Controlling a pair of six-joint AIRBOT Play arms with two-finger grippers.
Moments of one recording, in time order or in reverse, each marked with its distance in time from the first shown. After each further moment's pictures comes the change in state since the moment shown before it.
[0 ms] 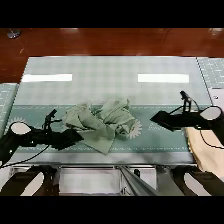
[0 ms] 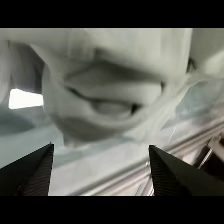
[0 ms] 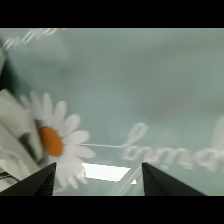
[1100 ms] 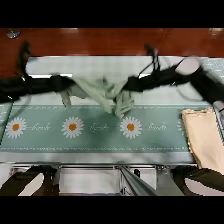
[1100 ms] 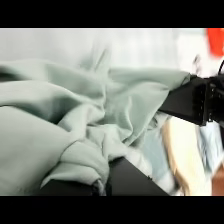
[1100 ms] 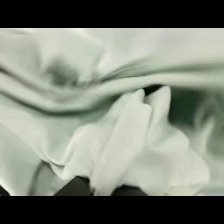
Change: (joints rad) left arm -0.044 -0.085 0.713 -0.208 0.065 0.164; right arm 0.310 -0.325 0.811 0.050 0.138 -0.032
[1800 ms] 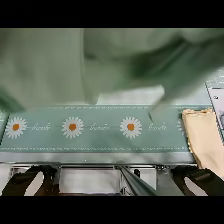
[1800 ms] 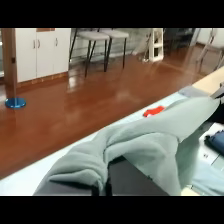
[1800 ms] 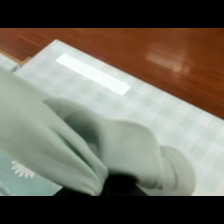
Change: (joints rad) left arm 0.111 0.224 0.850 0.045 -0.230 -0.117; right arm -0.045 0.452 0.678 -0.378 0.513 0.079
